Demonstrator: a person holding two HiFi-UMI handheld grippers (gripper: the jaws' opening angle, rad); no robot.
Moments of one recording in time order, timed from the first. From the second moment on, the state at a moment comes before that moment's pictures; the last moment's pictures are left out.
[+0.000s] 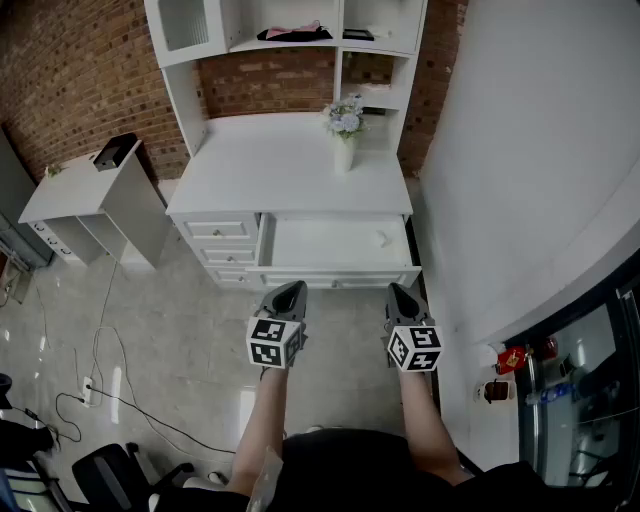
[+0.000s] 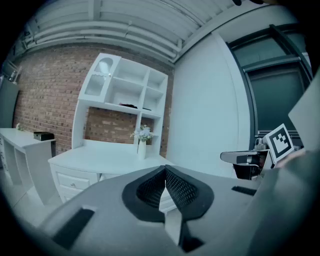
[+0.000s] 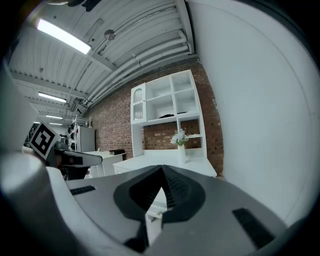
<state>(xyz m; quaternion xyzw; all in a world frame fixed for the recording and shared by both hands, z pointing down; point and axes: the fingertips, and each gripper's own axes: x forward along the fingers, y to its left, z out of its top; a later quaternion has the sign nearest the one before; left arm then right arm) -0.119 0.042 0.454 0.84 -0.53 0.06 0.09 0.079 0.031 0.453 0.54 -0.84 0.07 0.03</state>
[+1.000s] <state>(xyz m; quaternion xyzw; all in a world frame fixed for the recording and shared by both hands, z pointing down) -0.137 0.057 0.465 0.84 -0.53 0.07 0.11 0.062 0.042 0.456 0.54 -0.84 0.08 0.02</state>
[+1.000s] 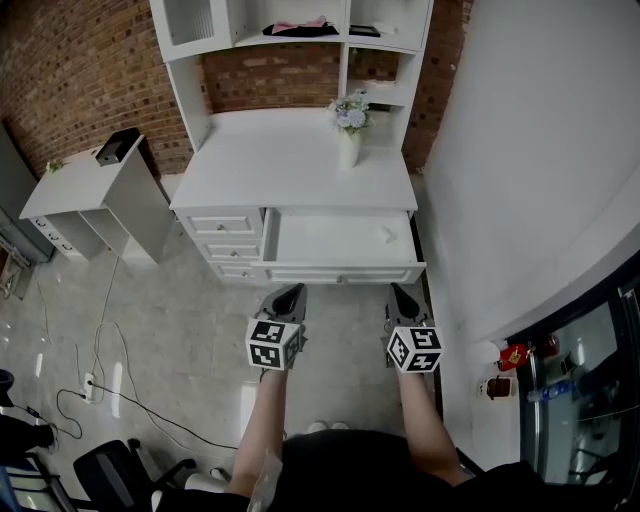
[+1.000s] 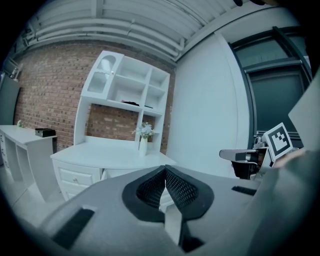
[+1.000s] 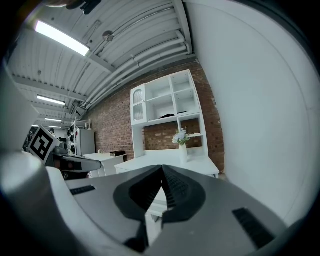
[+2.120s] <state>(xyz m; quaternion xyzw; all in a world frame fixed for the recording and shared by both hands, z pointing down) -0.152 0.060 0.473 0.86 -0.50 0.05 0.10 0.059 0.057 0.464 0.58 -0.81 0.09 0.01</state>
